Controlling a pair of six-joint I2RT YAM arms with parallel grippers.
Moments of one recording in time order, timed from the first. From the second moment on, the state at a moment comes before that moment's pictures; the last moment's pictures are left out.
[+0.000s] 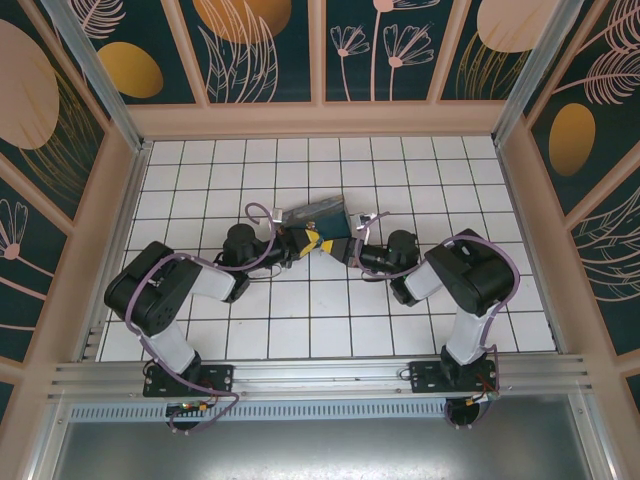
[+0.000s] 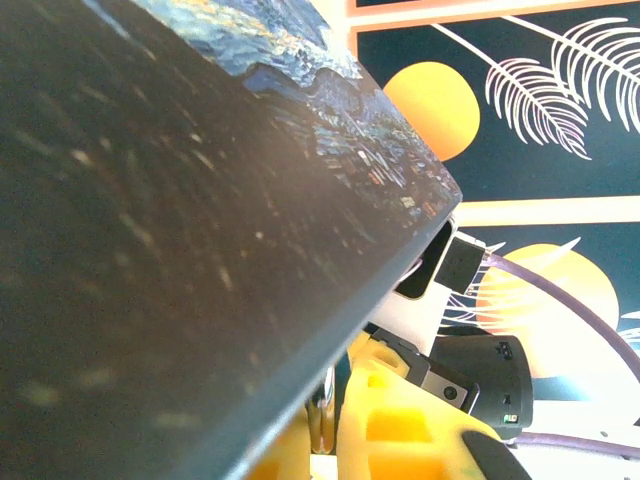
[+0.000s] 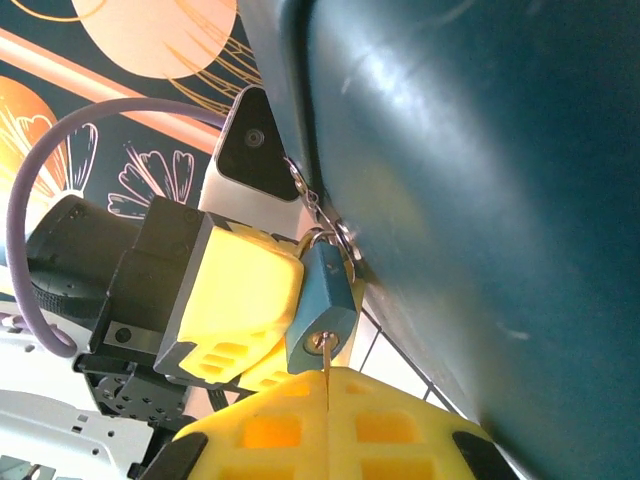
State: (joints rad) left arm -0.54 1.72 0.50 1.11 0.65 -1.43; right arm 0.55 1.82 0.44 1.35 -0.71 1.05
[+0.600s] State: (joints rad) left arm -0.55 1.72 0.50 1.09 0.65 -1.38; right arm 0.50 1.77 0.42 1.30 -0.78 1.08
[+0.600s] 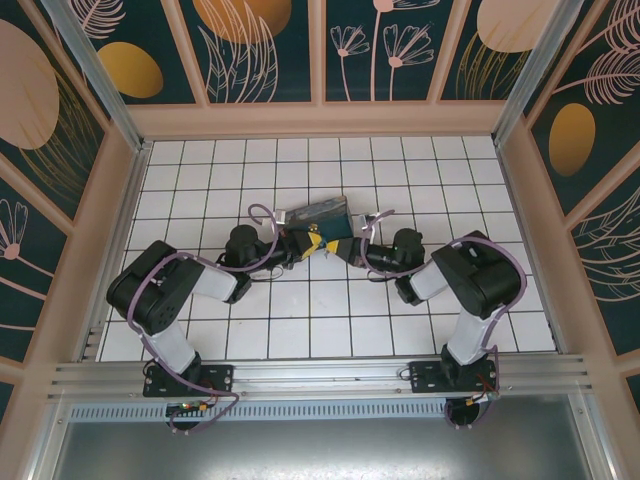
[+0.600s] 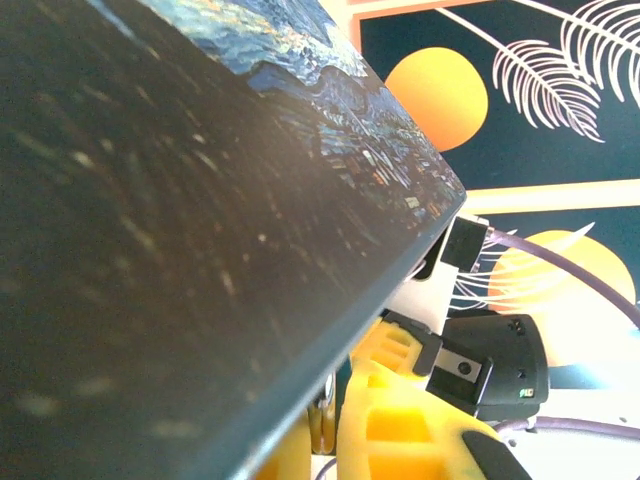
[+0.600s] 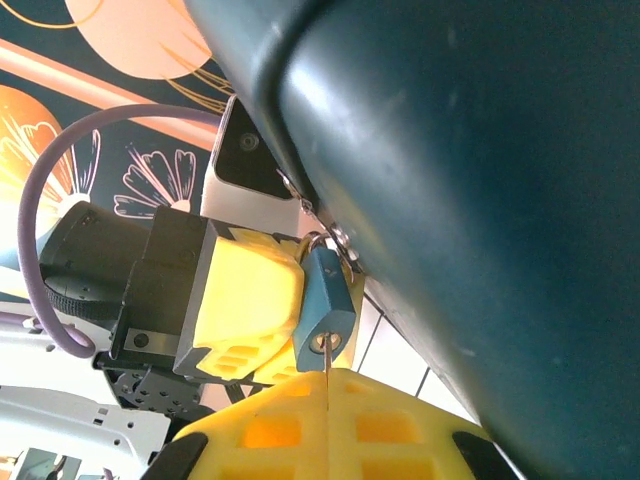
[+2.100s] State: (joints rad) left arm -0.58 1.71 0.47 1.05 0.61 -1.45; right arm 0.78 1.57 0.24 1.24 0.03 1.41
